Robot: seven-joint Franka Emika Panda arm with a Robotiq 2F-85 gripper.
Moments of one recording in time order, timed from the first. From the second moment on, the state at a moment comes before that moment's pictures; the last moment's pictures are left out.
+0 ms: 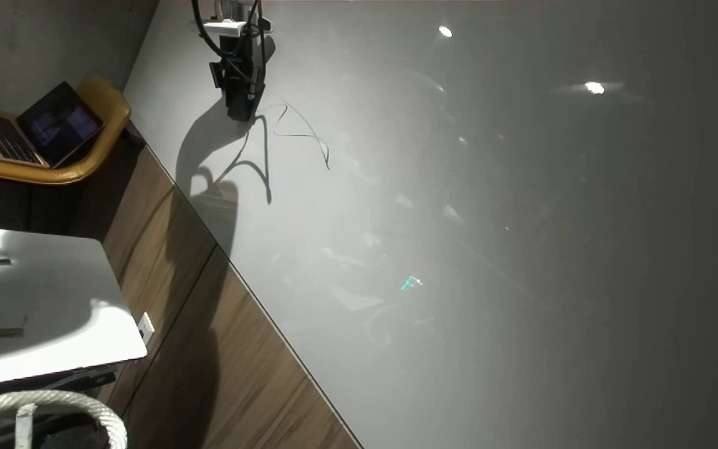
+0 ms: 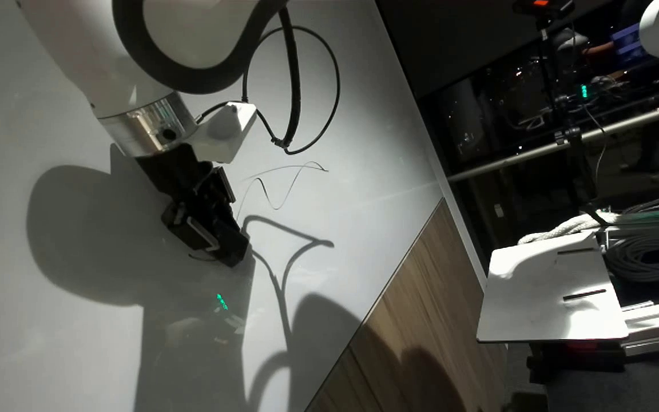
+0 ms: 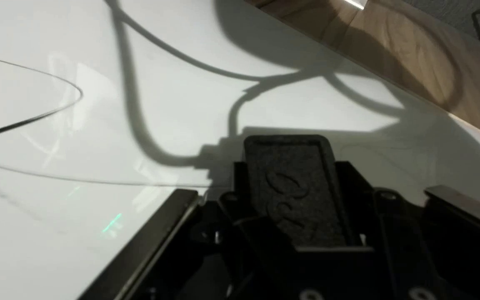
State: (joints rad) arm 0.47 0.46 0.19 -1.35 -0.60 1.91 0.37
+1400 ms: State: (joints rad) arm 0.35 0.25 0.13 -1.59 -0.60 1.95 0.37
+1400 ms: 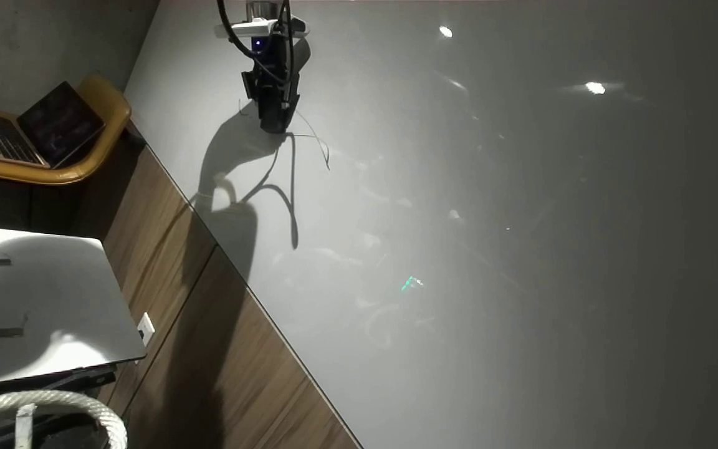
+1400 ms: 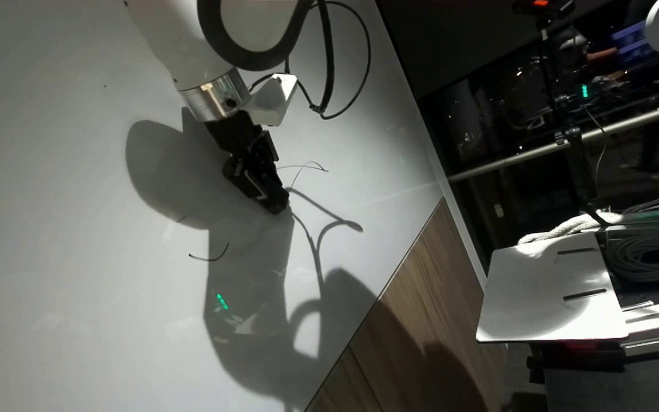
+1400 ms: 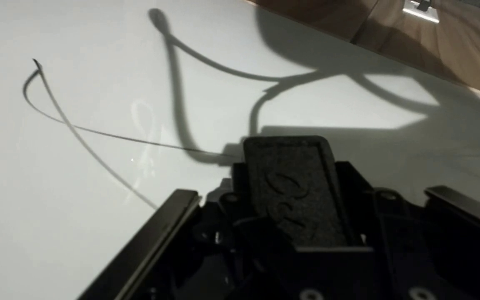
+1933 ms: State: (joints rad) arm 0.17 0.10 0.05 -1.80 -0.60 2.08 0.35
